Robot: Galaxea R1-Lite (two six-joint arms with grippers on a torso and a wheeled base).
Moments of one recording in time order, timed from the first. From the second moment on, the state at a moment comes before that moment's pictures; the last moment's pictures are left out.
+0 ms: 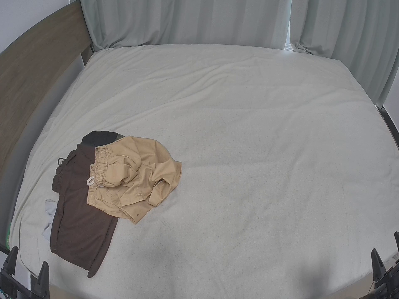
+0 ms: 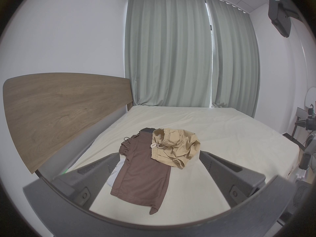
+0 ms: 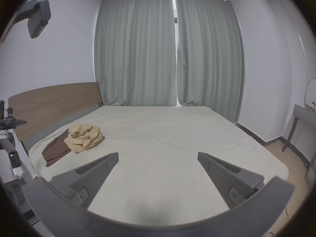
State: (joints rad) left arm 0.01 0.02 -0.02 0.00 0.02 -0.01; right arm 0.00 0.02 -0.02 0.00 0.03 -0.01
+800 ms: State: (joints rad) left arm 0.01 0.07 -0.13 -0.07 0.00 -0.04; right arm 0.00 0.02 -0.02 0.00 0.03 -0.01
